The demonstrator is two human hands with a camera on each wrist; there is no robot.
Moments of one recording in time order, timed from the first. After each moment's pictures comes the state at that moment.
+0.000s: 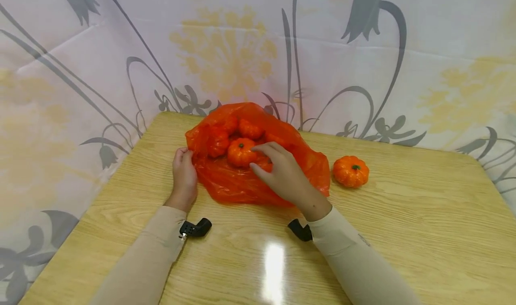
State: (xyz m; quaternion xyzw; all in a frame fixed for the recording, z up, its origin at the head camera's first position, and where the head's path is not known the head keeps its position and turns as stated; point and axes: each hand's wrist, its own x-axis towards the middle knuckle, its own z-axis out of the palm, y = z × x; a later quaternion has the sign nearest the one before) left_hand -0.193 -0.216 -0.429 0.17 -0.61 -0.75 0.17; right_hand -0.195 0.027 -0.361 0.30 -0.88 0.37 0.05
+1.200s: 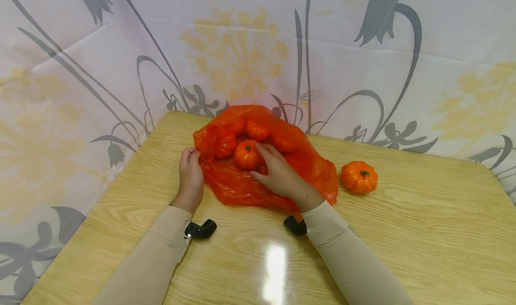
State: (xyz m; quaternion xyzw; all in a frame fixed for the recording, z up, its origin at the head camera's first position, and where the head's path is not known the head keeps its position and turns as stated) left_hand -0.191 -0.216 -0.429 0.16 -0.62 -0.75 0.17; right_hand -0.225 0.008 -0.388 0.31 -0.90 0.31 -0.06
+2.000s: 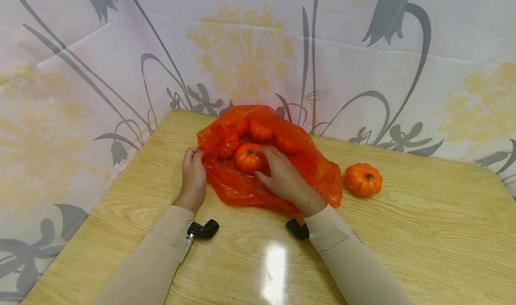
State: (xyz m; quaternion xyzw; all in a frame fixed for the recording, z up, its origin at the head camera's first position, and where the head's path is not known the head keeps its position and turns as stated) left_hand -0.191 -0.217 -0.430 0.16 -0.62 -0.75 0.17; right_hand -0.222 0.008 -0.392 0.32 -0.91 0.27 -0.01
